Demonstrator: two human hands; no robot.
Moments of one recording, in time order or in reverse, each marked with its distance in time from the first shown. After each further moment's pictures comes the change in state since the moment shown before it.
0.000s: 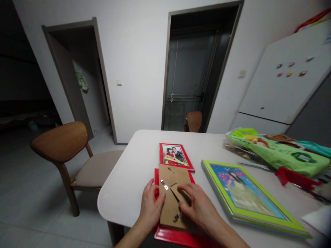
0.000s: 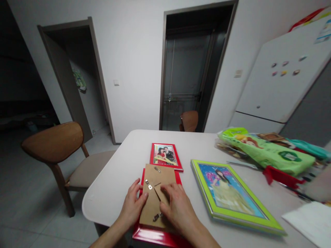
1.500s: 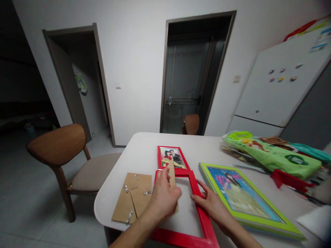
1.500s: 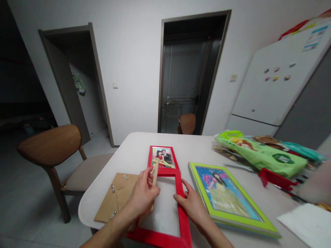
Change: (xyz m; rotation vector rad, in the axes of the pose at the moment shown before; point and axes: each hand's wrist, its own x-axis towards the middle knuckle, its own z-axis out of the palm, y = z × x) left_hand 0.017 0.074 0.014 -0.036 -0.058 0.072; right_hand 0.003 0.046 -0.010 0.652 0.035 0.449
